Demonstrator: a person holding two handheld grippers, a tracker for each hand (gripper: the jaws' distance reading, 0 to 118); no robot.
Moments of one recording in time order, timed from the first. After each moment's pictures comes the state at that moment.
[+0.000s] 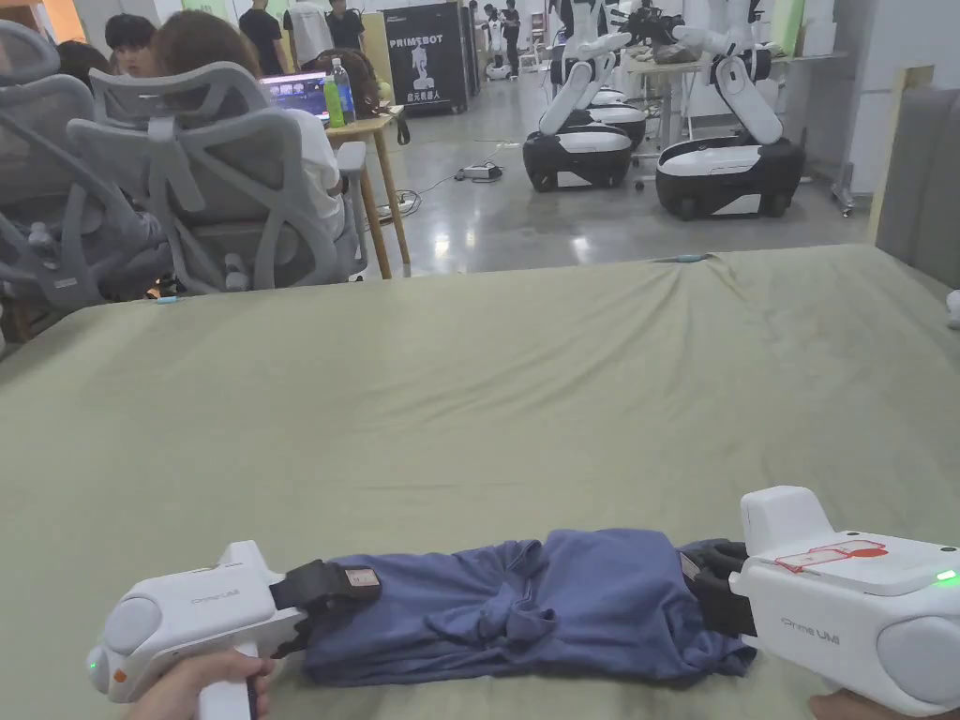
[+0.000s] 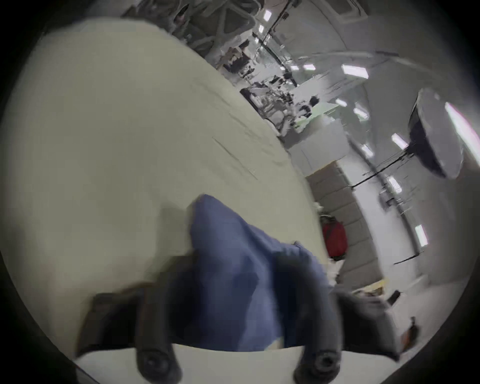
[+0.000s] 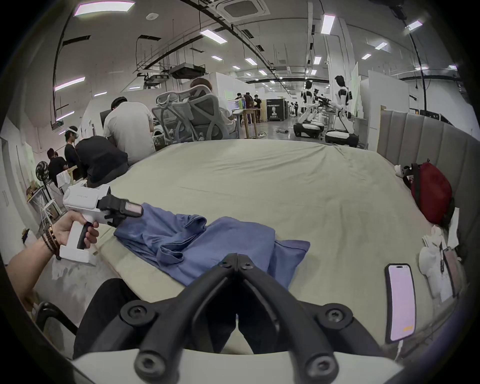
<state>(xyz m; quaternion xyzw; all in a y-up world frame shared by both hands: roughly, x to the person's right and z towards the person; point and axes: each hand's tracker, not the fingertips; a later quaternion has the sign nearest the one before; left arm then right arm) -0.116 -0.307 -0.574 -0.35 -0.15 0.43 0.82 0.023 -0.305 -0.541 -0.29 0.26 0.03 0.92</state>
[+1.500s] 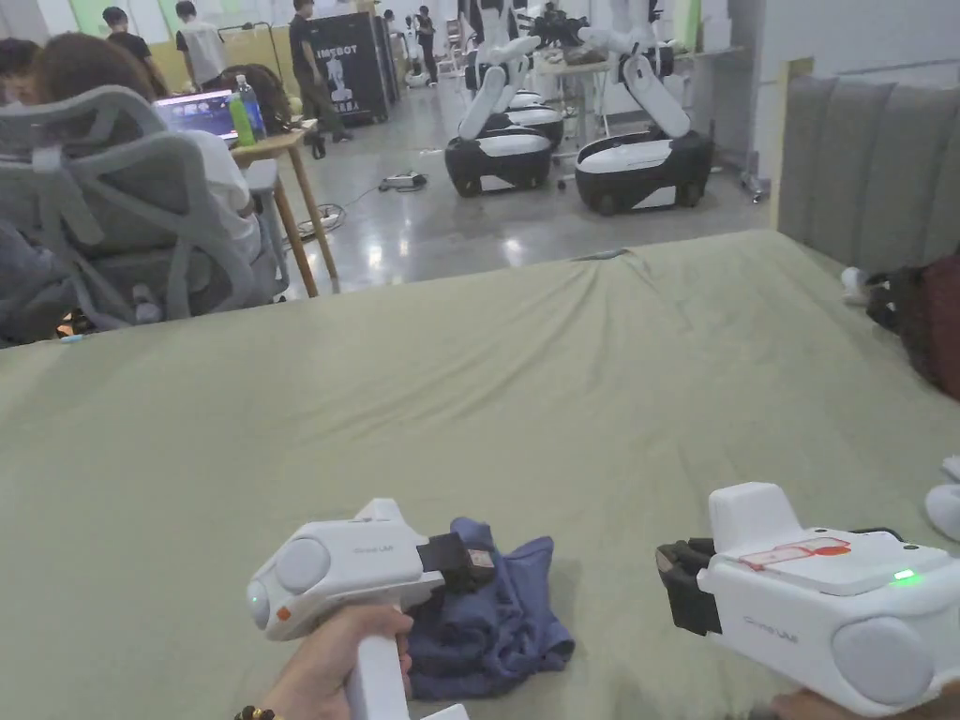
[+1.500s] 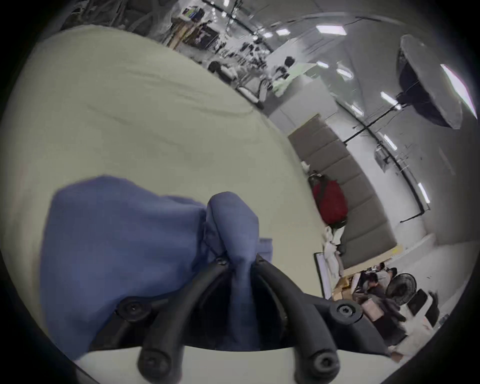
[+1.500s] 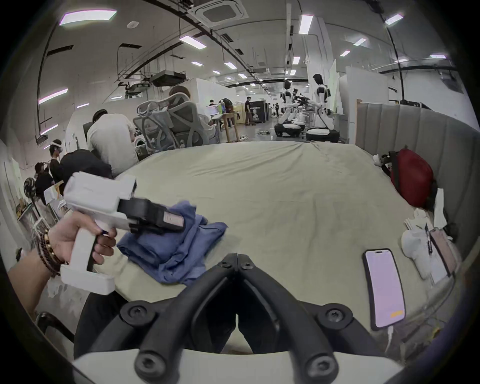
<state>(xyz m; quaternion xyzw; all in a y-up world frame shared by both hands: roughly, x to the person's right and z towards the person) 0.081 -0.353 -0.586 -0.41 -0.19 0.31 0.84 0.066 -0.306 -0.527 -0.28 0.20 0.00 0.94</state>
